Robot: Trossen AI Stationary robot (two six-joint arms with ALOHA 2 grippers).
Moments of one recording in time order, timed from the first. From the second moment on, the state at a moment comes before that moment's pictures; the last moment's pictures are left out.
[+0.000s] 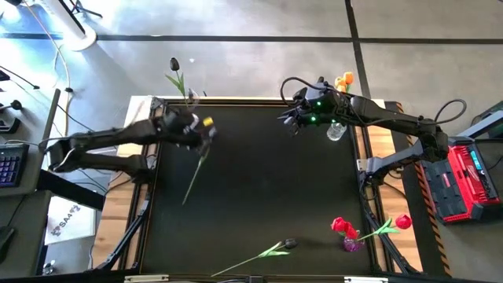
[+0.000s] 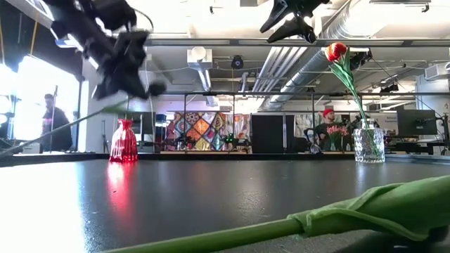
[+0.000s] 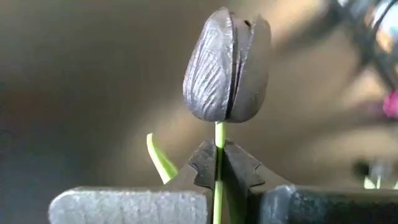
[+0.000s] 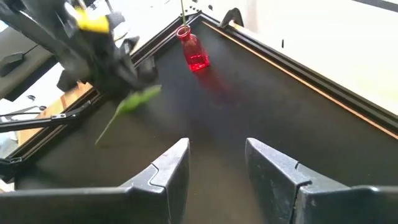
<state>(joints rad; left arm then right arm) 0.41 1.03 0.67 -0.47 0.14 -0.56 -0.30 1.32 1.34 -0.63 0.02 0.46</state>
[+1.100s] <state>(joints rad) 0.85 0.91 0.93 -0.08 -0.23 0.01 -0.32 1.32 1.34 -0.65 0.05 0.47</state>
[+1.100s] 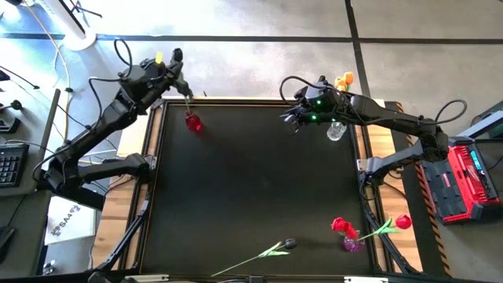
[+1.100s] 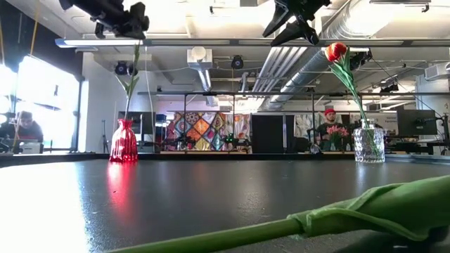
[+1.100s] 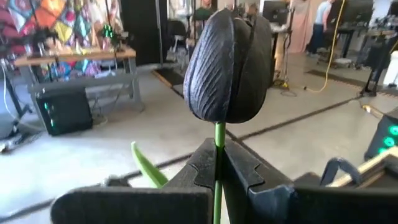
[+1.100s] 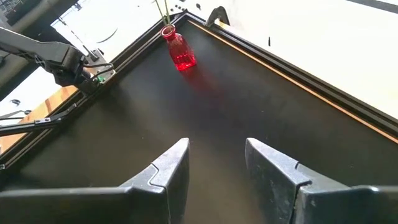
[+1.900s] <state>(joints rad) 0.87 0.88 0.82 -0.18 -0.18 -0.13 -0.31 1.32 1.34 -0.65 -0.01 0.51</state>
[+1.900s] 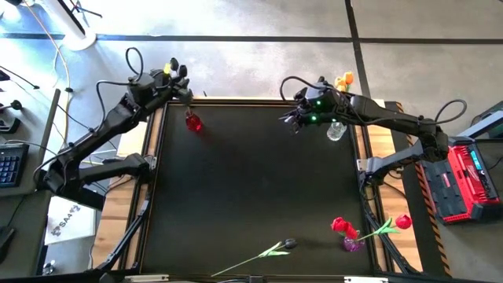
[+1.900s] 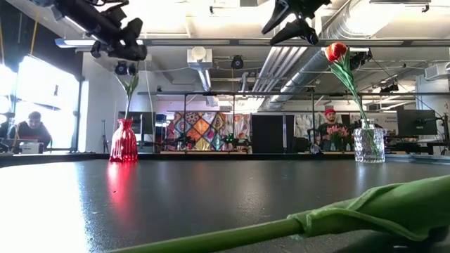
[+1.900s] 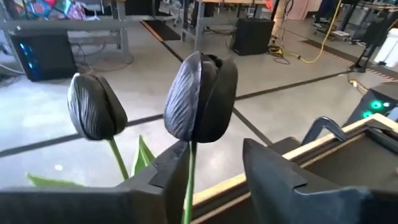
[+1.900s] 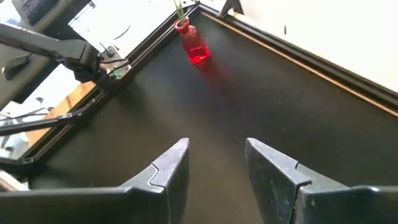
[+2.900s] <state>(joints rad) 0.79 0.85 0.89 -0.50 -0.09 -0.26 -0.10 1.32 1.34 -0.68 0.03 0.54</state>
